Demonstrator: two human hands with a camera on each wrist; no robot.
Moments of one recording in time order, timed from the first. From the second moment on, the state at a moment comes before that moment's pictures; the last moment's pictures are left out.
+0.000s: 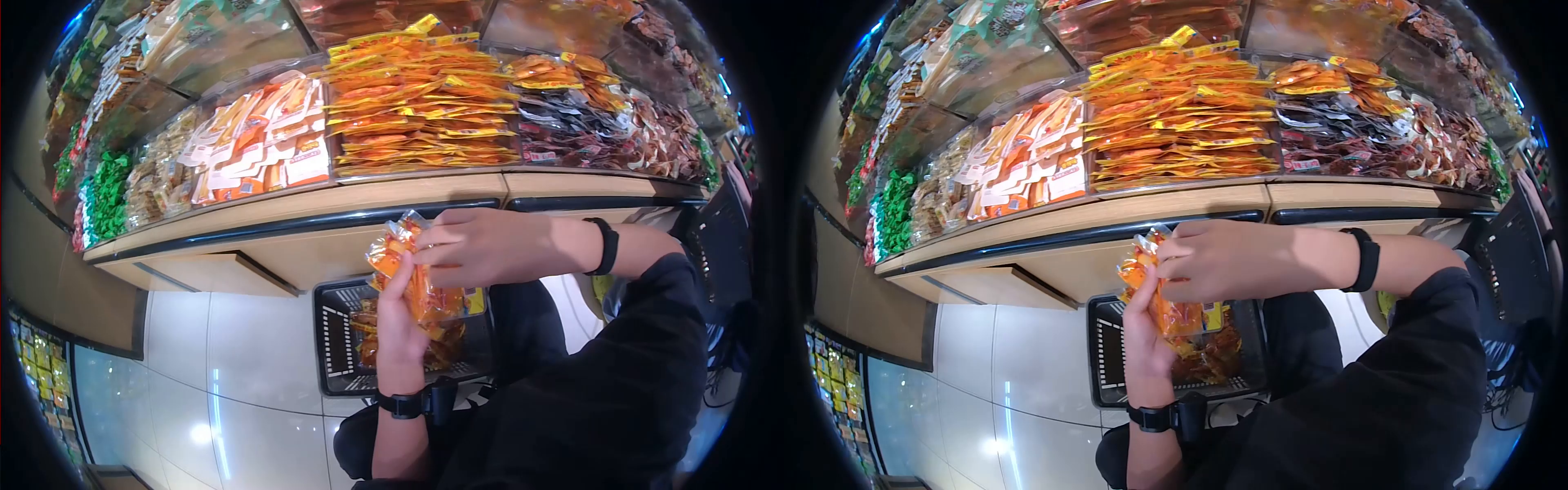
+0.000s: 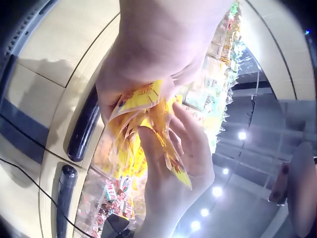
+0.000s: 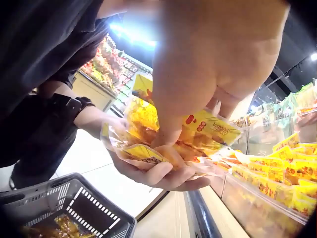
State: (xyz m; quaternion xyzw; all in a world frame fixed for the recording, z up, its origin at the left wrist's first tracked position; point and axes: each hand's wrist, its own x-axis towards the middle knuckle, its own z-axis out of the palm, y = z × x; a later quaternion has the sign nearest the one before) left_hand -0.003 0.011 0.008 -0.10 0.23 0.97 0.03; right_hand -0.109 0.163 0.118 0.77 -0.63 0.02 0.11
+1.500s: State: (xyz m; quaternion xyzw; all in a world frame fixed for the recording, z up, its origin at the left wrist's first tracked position) left_hand -0.015 0.011 0.000 -0.06 0.18 0.98 0.01; right_hand -0.199 0.189 0.147 0.52 -0.81 -0.10 0.24
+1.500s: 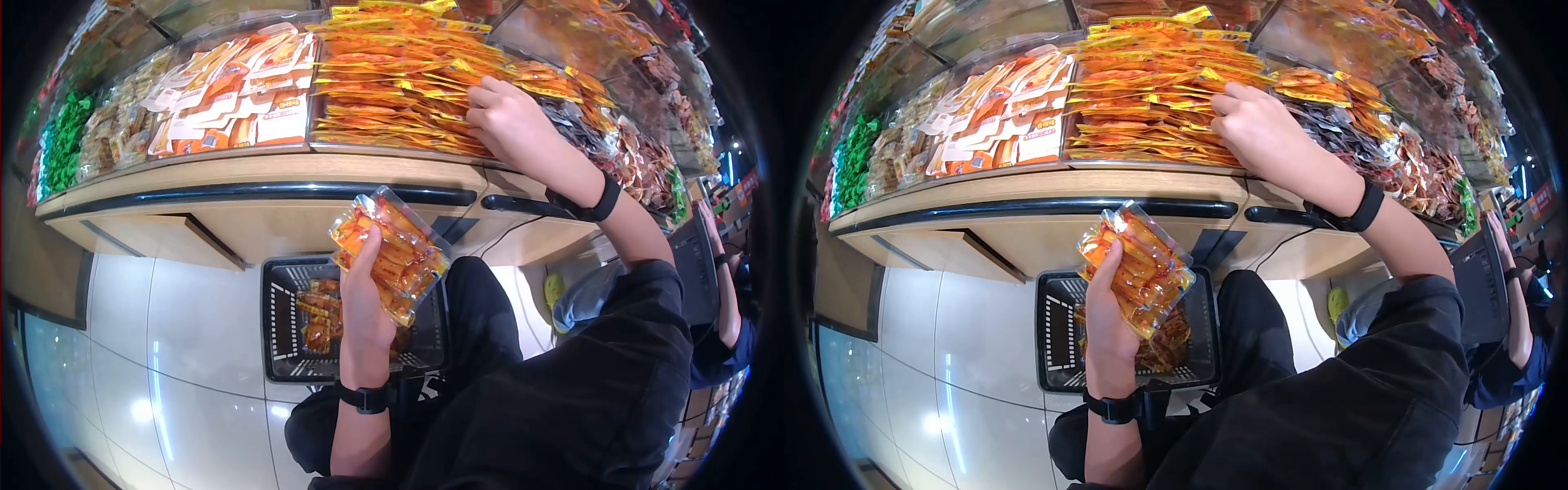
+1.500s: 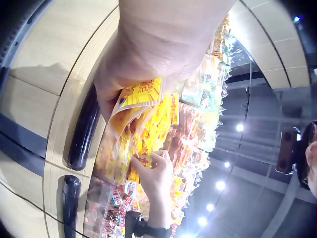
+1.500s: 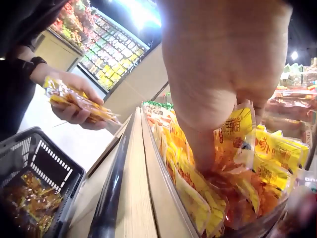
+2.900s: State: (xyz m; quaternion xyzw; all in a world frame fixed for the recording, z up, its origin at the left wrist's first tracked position) left_hand -0.015 0.026 0.003 -0.02 0.14 0.99 -0.01; right_hand -0.145 0.187 0.155 0.56 -0.77 0.14 0.26
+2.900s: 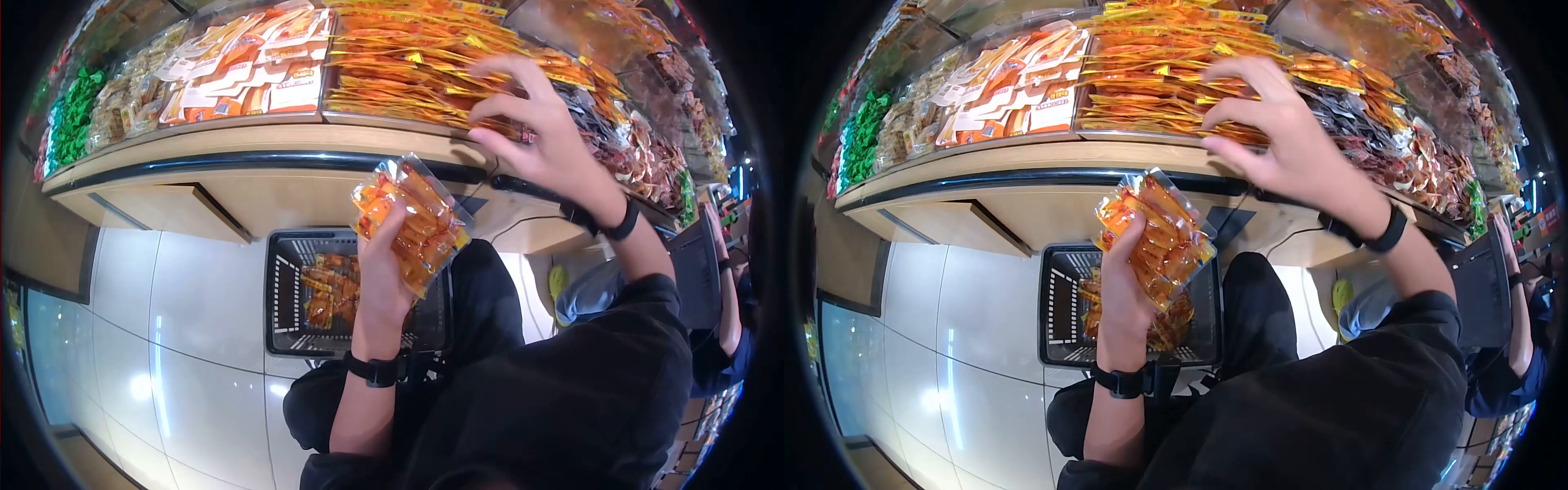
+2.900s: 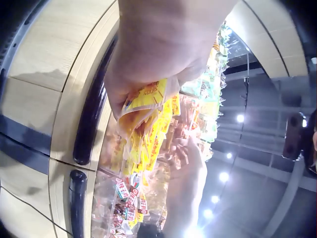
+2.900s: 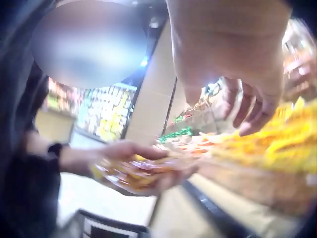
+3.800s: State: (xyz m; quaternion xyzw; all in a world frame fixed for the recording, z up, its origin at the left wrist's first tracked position) left_hand 0.001 0.018 0.020 -0.06 0.20 0.97 -0.12; right_hand -0.082 0.160 0.071 0.41 -0.80 0.44 -0.09
